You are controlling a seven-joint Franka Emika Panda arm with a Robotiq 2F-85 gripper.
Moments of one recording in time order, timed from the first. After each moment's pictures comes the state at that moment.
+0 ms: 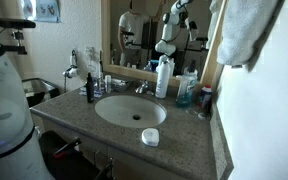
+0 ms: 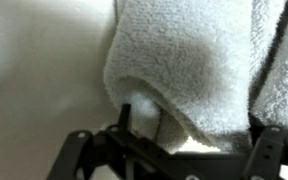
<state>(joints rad) -0.26 -0.19 -0.24 -1.44 -0.66 2.35 0.57</state>
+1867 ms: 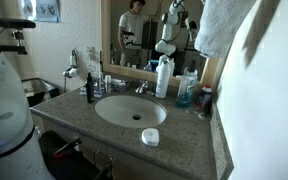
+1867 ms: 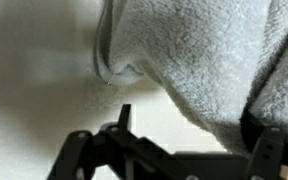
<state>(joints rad) -0.25 -0.24 -0.14 -1.42 -0.79 2.36 0.57</state>
